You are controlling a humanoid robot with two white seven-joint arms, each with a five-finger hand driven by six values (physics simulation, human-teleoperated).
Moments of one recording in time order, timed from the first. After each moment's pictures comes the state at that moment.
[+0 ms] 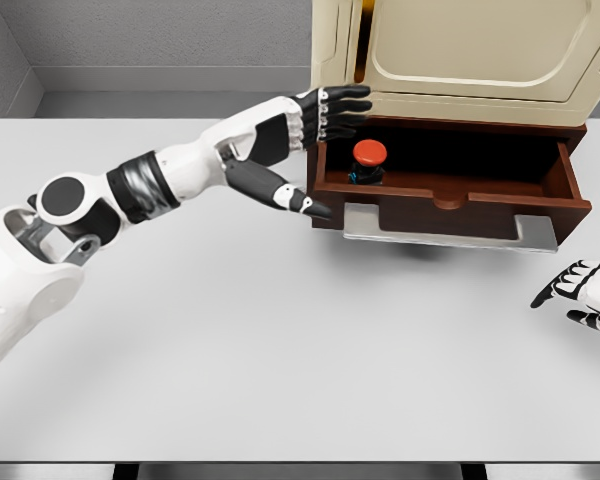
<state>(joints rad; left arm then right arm) -0.67 0.51 -0.67 -1.72 0.78 0.12 -0.41 0.31 -1.26 0.12 -1.66 0.36 -0.61 -0.04</state>
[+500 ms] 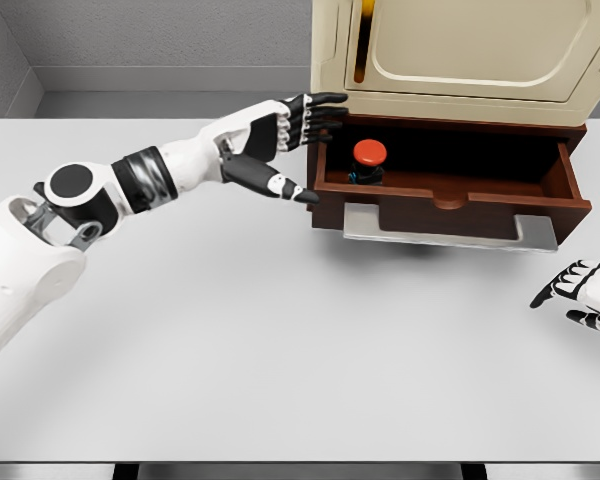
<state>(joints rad) -0.72 0.49 -0.70 -1.59 0.79 0.21 -0.40 0.31 -1.26 0.12 -1.66 0.35 -0.61 -0.04</state>
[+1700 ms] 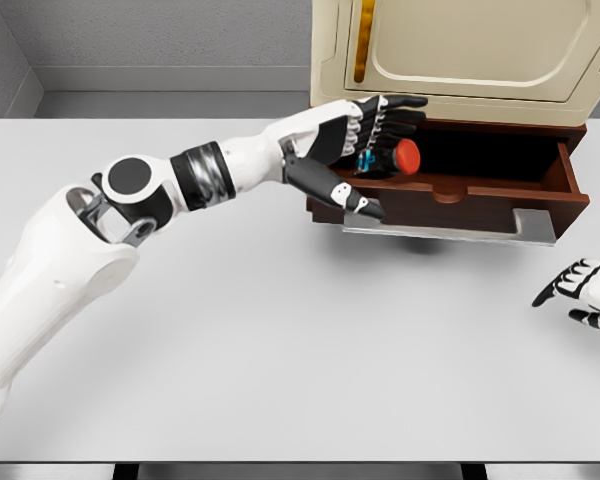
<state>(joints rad) -0.77 0.36 -0.76 -1.63 0.72 0.21 -0.40 0.31 -1.26 0.12 -1.66 0.36 -0.61 -0.04</state>
